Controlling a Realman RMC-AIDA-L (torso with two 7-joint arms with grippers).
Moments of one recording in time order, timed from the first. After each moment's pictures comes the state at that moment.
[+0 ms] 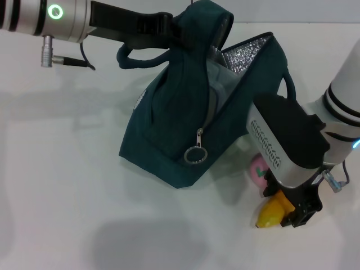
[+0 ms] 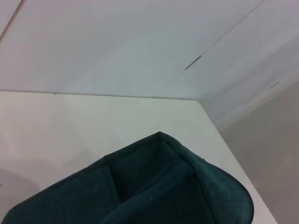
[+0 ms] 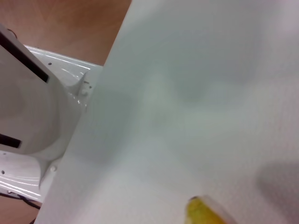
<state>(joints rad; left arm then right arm) -0.78 -2.08 0.87 1.03 2.13 1.54 -2.62 0.82 2.03 -1.78 -1.18 -2.39 -1.64 1.85</state>
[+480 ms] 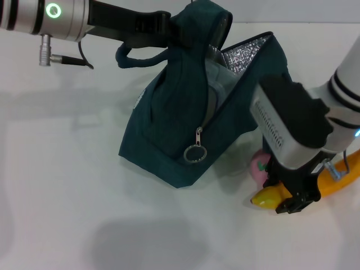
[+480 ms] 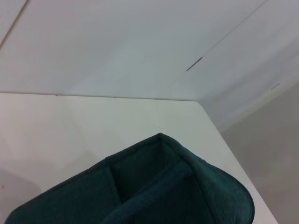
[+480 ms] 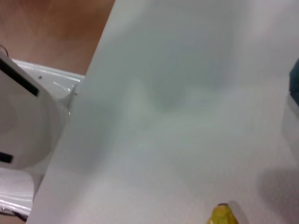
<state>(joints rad) -0.78 -2.08 0.87 1.03 2.13 1.54 -2.63 0.84 2.02 -1.72 -1.15 -2.39 -1.64 1.84</state>
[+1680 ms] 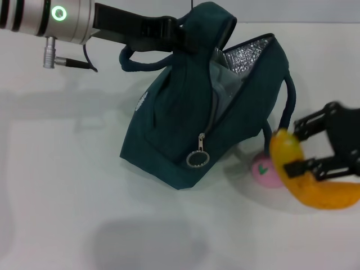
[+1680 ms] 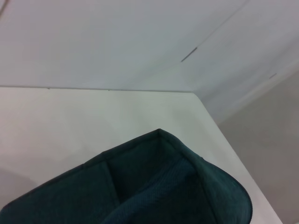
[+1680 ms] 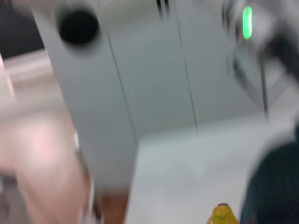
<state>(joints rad) -0.79 -2.08 0.90 1.04 2.12 1.55 -2.63 0.63 1.99 -0.83 -0.98 -2.00 -2.02 1.56</state>
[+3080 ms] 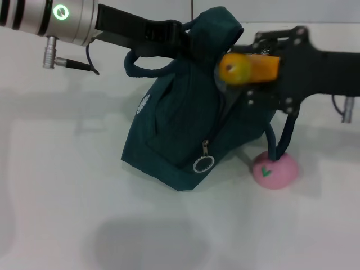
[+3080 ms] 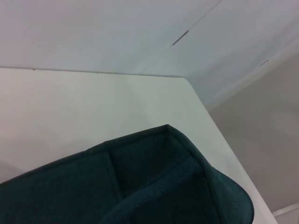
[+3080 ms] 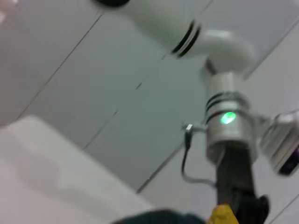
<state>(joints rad) -0.80 -2.07 0.90 1.04 2.12 1.60 -2.66 0.48 2.02 -1.21 -0.98 -1.45 -1.50 0.66</state>
